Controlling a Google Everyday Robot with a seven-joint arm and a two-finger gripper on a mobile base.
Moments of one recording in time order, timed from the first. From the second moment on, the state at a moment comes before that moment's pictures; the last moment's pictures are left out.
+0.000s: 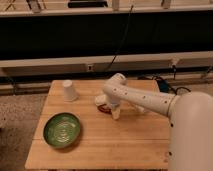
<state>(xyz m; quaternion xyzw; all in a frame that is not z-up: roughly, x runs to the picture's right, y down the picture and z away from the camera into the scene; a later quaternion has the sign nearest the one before) 0.049 0.146 0.896 -0.31 -0.09 -0.20 0.92</state>
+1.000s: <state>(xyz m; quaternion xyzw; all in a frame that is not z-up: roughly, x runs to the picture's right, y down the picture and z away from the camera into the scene) 0.018 0.110 0.862 -0.29 -0.10 -0.25 0.92</state>
